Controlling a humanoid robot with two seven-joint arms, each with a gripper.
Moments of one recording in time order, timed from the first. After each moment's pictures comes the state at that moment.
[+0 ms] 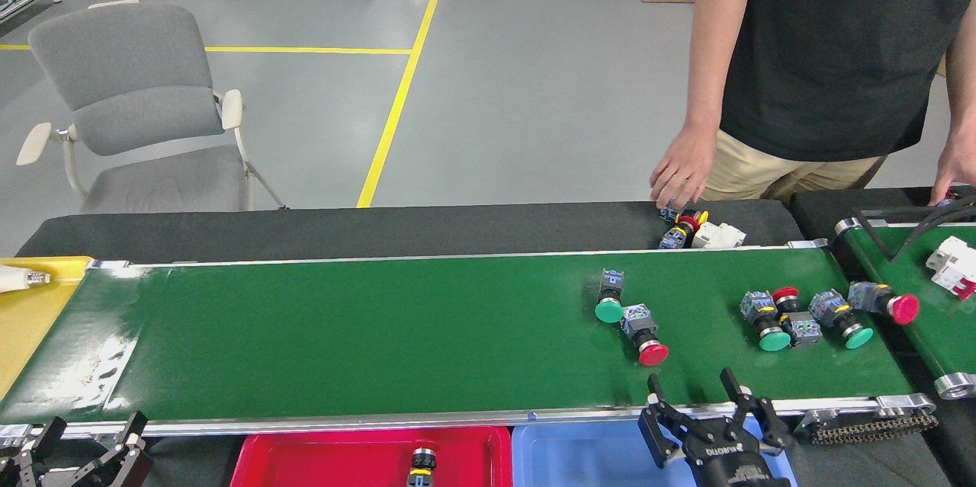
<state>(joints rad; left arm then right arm) 0.21 0.14 0.59 -1.56 -1.33 -0.55 -0.05 0.05 0.08 0.02 -1.58 1.47 -0.12 0.10</state>
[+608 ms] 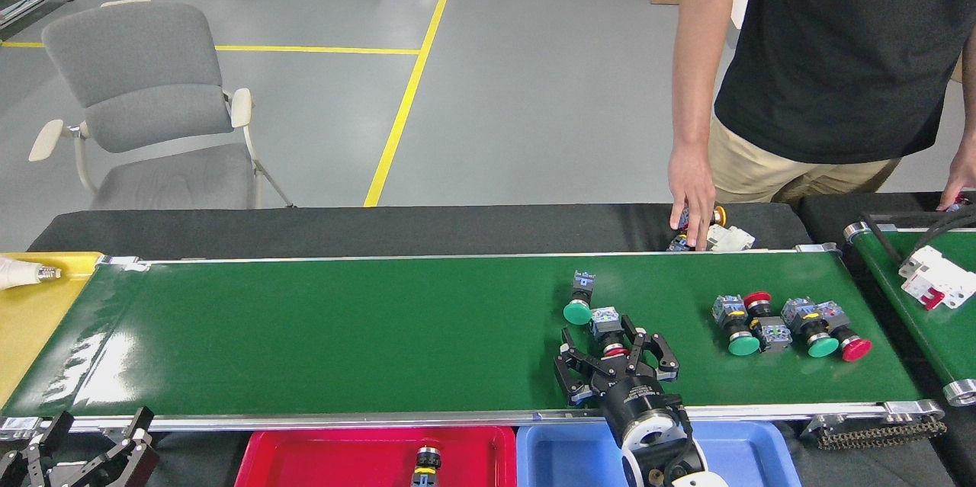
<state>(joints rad) 0.18 0.14 0.57 -1.57 -1.33 -0.55 -0.05 -0.17 0.04 0.28 -1.34 1.47 0.06 0.15</state>
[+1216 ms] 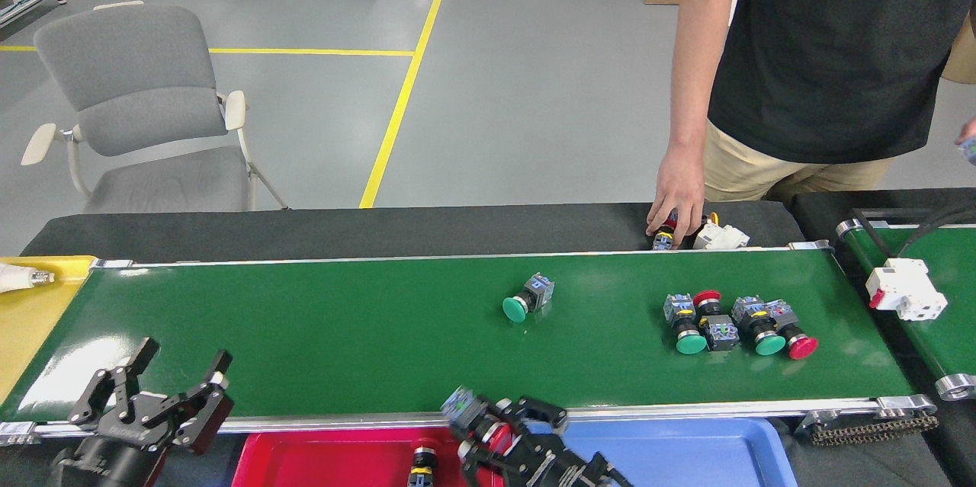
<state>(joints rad) 0.03 0.17 0.27 -1.66 -1.39 -0.55 -0.06 0.00 0.04 0.53 -1.59 1.47 -0.46 0.16</state>
